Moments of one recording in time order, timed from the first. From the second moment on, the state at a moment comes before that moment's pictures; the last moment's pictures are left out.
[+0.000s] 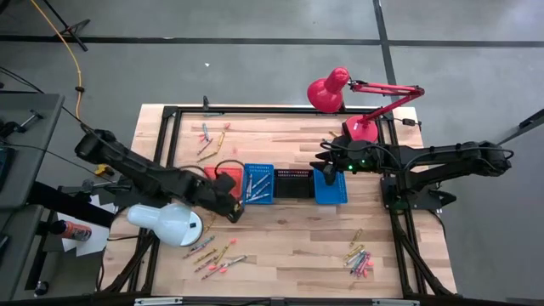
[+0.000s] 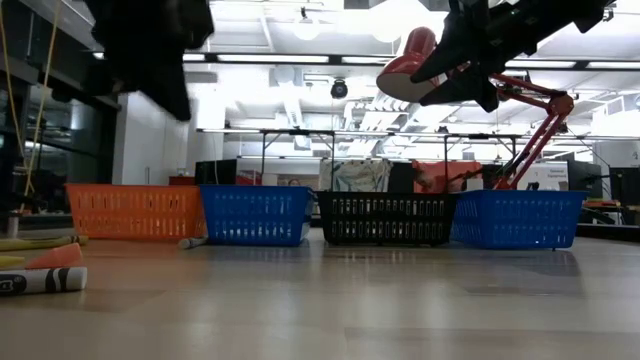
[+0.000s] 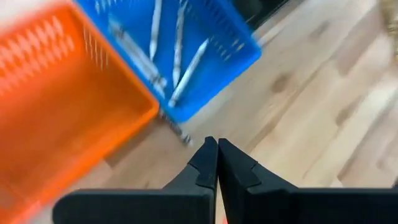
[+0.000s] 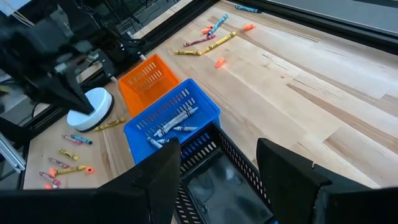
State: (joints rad) left arm -0.37 1.39 0.96 -0.69 -0.32 -1.23; right arm -0.05 1.00 0.66 -0.15 0.21 0.58
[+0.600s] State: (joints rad) left arm -0.32 1.63 0.97 -0.68 -0.17 -1.49; right arm -0.05 1.00 0.66 -0.24 0.21 0.57
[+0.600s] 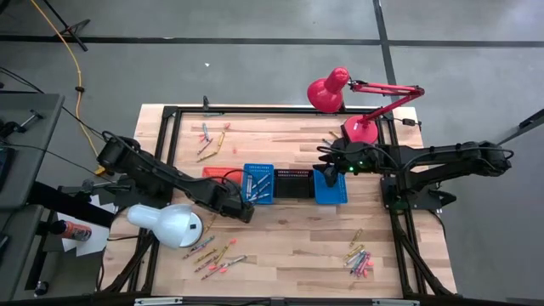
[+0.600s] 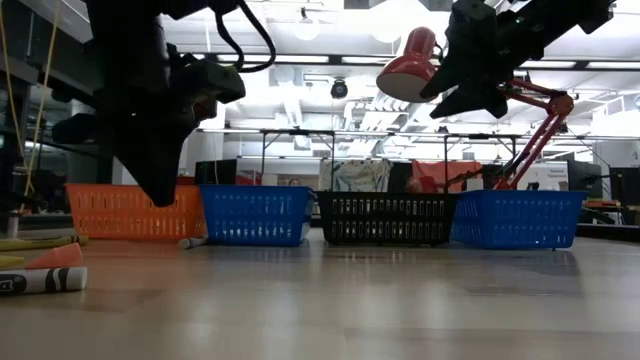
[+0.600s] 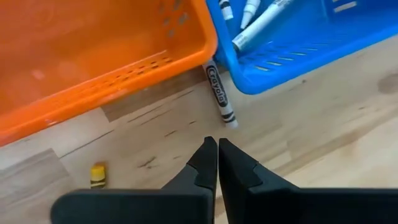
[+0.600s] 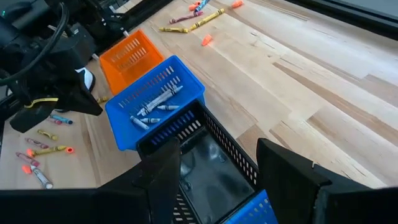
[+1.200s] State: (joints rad) left arm -0.32 1.71 0.97 -0.57 -0.22 -1.52; right arm -0.05 1.00 0.66 -0.25 0.21 0.56
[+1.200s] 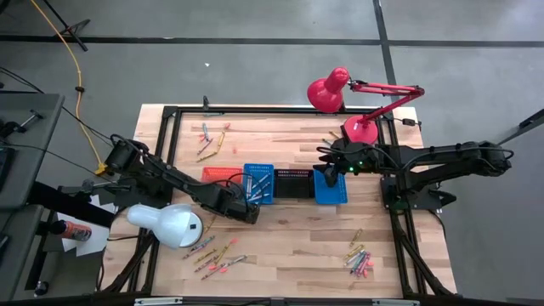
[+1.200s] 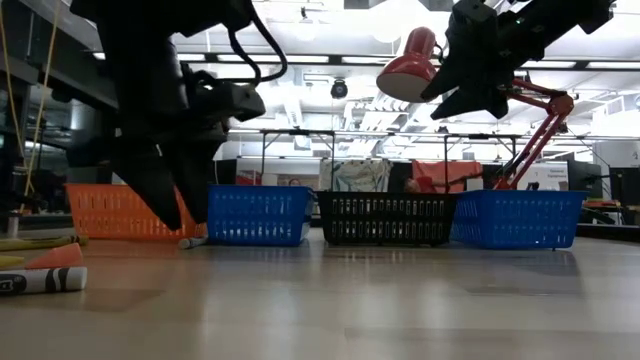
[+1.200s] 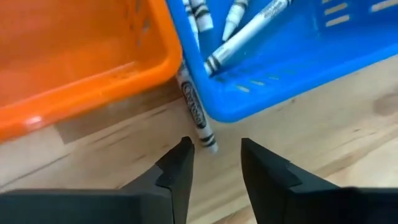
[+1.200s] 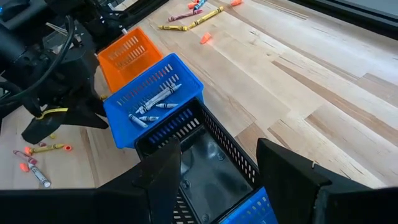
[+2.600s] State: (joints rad) left arm -0.31 1.78 0.97 -0.56 -0.13 -1.44; right arm -0.05 1.00 0.66 -0.25 0.21 0.57
